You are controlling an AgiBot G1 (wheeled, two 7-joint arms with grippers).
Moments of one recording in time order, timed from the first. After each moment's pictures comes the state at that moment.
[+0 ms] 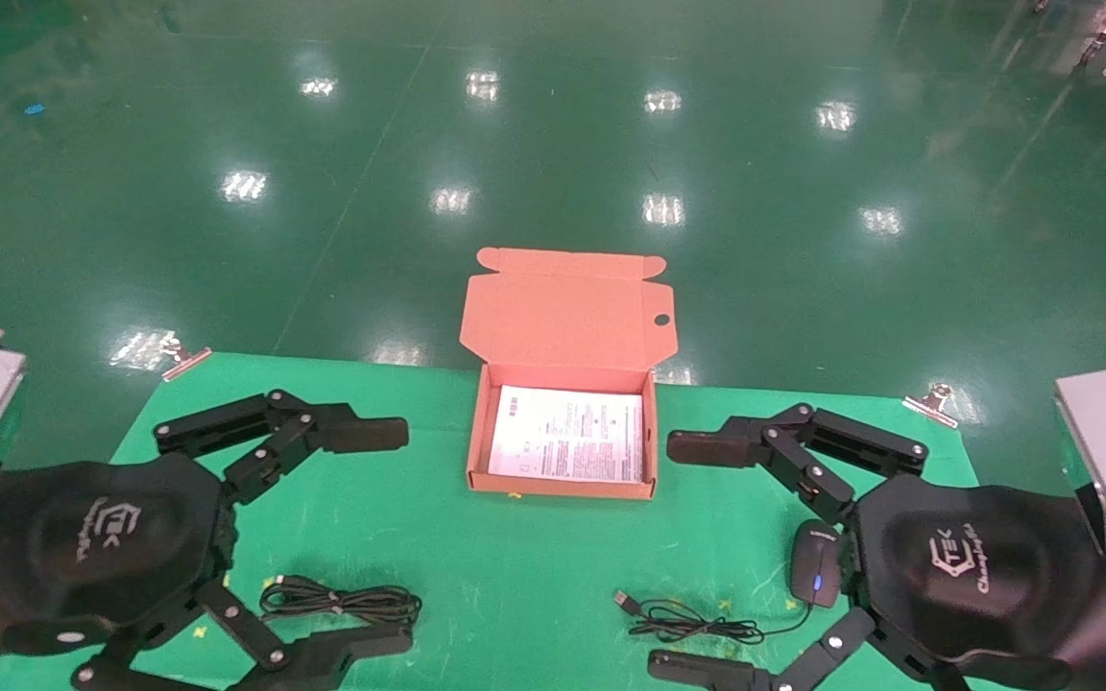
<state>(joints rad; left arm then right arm) -1.08 0.61 0.28 -1.28 0.74 1.49 -0.19 1.07 -0.61 -0.28 1.28 -0.73 -1.50 0.19</state>
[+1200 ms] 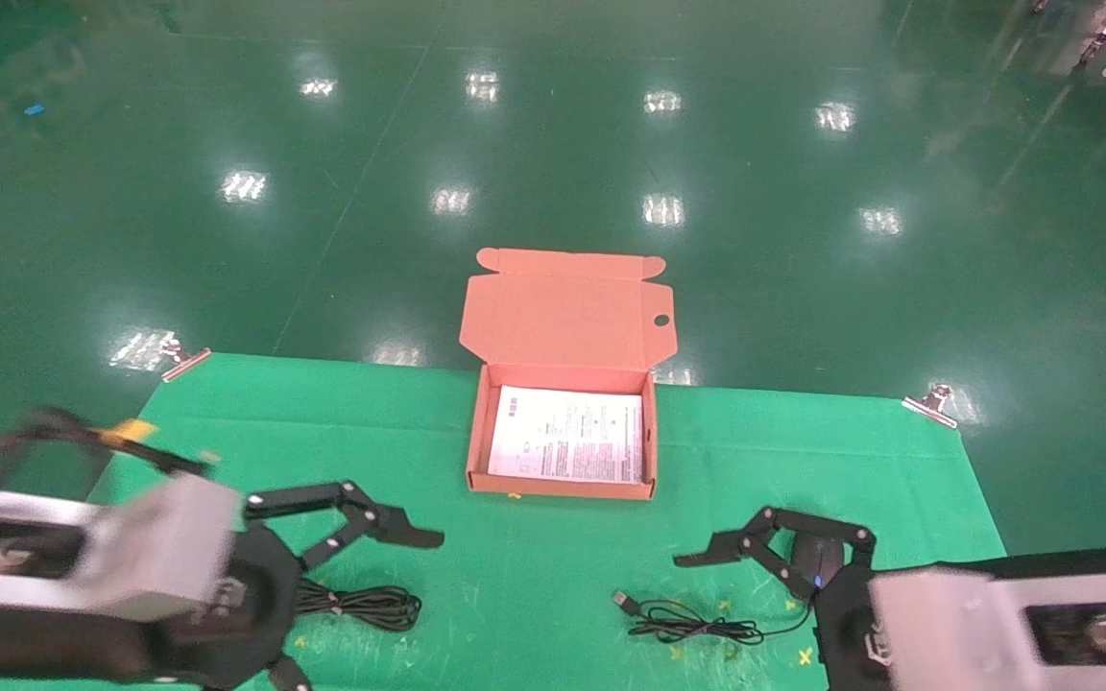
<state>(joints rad) -1.26 0.67 0.45 -1.30 1.04 1.55 -0.19 1.21 -0.61 -0.40 1.33 -1.07 -1.54 0.04</state>
